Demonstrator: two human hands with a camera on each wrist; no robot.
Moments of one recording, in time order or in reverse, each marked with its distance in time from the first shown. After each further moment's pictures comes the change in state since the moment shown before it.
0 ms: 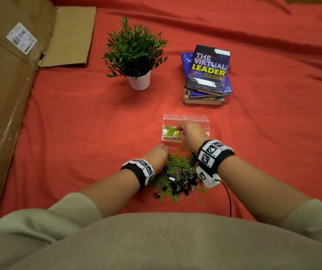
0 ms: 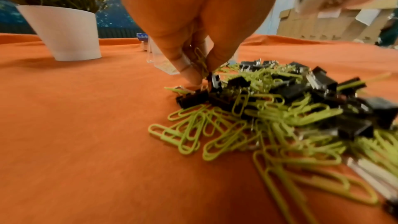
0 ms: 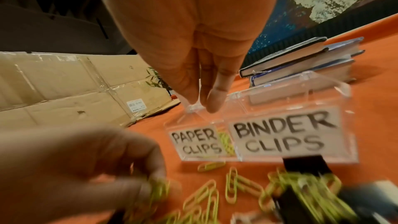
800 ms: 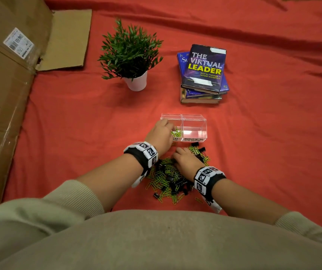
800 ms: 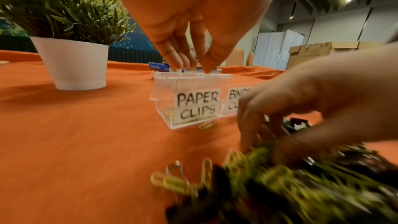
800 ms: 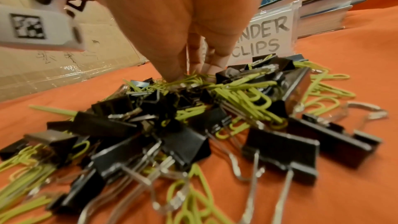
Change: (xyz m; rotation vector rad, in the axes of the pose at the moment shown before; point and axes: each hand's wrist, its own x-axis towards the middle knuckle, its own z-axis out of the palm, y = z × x) left_hand 0.029 0.016 -0.046 -0.143 0.290 0.014; right_hand -0.045 0.033 0.080 -0.213 -0.162 -0.225
